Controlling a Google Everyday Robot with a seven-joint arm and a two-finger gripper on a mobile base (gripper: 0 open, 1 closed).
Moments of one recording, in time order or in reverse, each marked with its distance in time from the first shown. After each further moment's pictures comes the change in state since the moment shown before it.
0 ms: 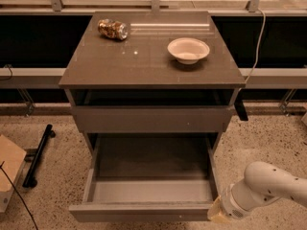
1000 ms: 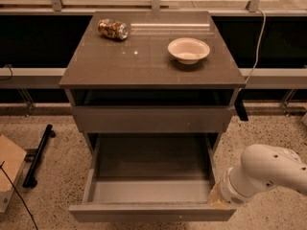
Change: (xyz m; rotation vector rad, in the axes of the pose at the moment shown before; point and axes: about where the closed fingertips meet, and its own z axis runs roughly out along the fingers) arm -0.050 0.007 -0.078 0.123 0.084 -0.078
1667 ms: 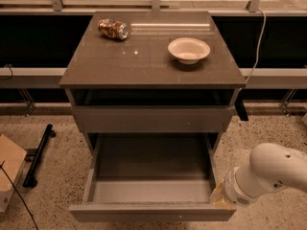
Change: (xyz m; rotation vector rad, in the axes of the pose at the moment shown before) arm -0.003 0.002 -0.016 0.005 -0.047 -0.011
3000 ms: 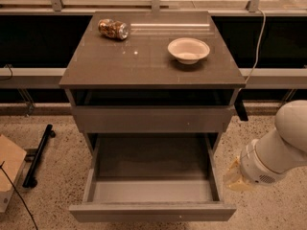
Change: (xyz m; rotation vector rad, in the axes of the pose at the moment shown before) arm -0.036 0.007 -0.127 0.024 0.043 -0.080
